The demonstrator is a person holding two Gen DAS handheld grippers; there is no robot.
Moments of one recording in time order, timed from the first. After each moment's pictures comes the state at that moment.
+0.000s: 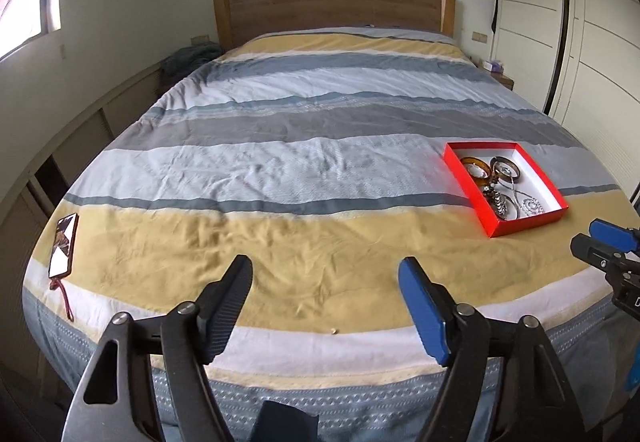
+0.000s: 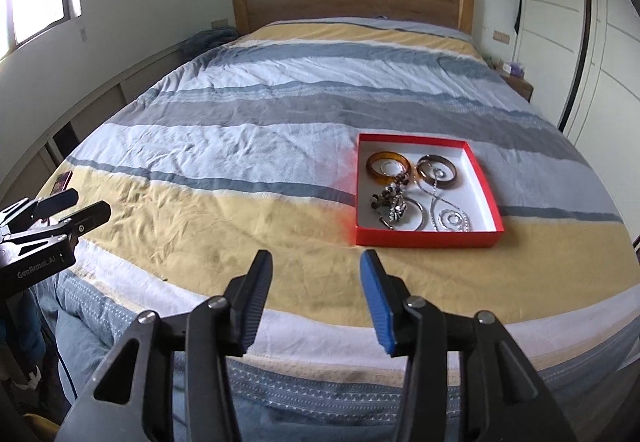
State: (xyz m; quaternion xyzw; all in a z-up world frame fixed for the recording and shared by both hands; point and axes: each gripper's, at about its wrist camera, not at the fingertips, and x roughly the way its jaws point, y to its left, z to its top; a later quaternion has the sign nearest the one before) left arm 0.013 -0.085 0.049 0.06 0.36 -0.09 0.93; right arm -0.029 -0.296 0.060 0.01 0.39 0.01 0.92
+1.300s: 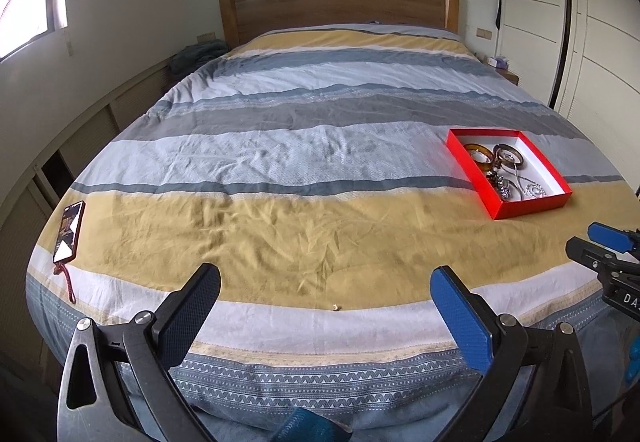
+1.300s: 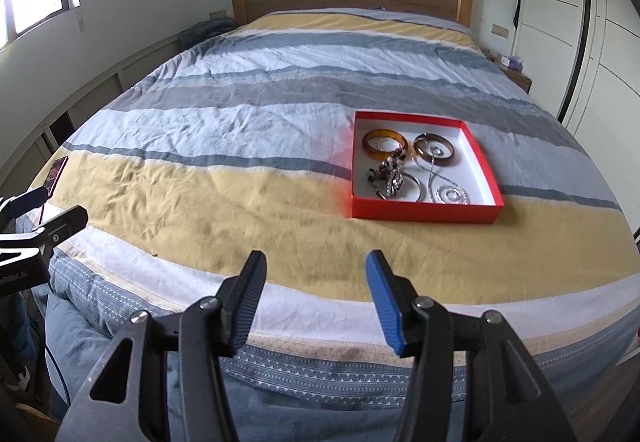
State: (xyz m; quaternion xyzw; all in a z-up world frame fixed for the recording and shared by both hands) left arm -0.007 -0.089 0.033 0.07 0.37 -0.08 0.92; right arm -0.040 -0.305 0.030 0.01 0.41 -0.01 0.91
